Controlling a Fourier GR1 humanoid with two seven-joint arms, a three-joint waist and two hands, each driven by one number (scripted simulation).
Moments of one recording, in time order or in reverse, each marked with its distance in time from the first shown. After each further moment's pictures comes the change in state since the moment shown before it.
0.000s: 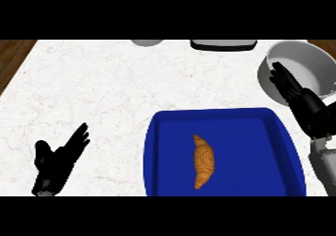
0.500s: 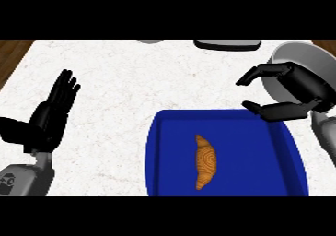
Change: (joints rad) left arm -0.245 -0.033 0.116 -0.120 -0.019 0.092 -0.125; right arm -0.240 -0.103 0.107 0.024 0.073 0.289 -0.132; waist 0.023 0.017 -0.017
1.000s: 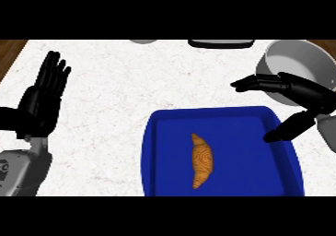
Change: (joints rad) left arm -0.097 -0.010 0.065 0.012 -0.002 0.028 -0.006; right arm -0.036 -0.103 0.117 0.126 0.303 0.093 -0.509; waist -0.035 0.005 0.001
